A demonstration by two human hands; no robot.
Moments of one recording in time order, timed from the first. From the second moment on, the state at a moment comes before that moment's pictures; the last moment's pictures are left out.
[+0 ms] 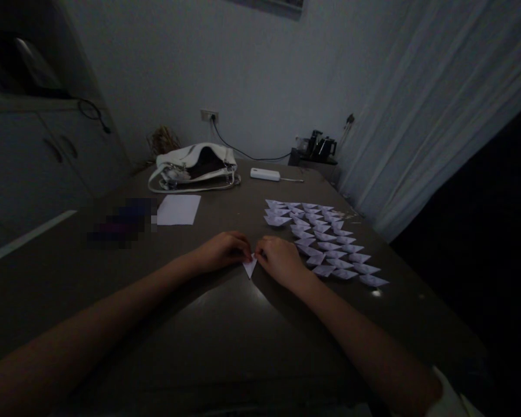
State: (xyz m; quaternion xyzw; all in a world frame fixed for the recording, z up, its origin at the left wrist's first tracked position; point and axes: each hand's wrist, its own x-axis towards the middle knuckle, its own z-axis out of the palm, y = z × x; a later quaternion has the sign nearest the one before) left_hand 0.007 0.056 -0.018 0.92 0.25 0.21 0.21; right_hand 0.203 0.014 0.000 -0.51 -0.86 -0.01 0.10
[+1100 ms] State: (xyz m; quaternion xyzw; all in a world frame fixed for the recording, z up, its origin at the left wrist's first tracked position) left_hand 0.007 0.056 -0.020 0.92 0.26 0.21 0.22; right_hand 0.204 0.012 0.004 -0.50 -0.86 0.05 0.12
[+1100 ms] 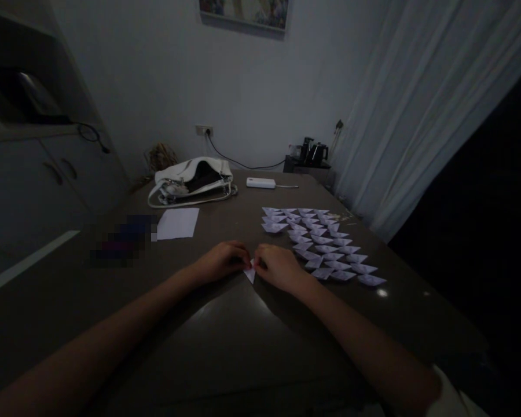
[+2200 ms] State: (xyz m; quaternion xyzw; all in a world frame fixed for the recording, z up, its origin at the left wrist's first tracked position) left_hand 0.007 0.055 -0.018 0.91 0.27 0.21 0.23; right_hand 0.208 0.031 -0.012 -0.54 -0.82 0.04 0.20
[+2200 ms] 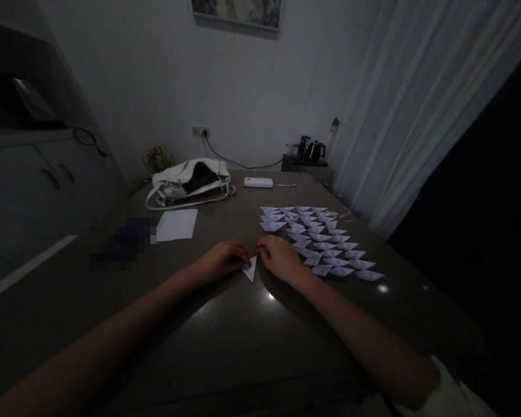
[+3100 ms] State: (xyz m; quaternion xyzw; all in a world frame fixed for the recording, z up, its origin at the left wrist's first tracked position) left_hand 0.003 0.053 -0.017 0.89 0.34 0.24 0.20; right_hand 0.215 0.031 -0.008 -0.49 -0.81 0.11 0.30
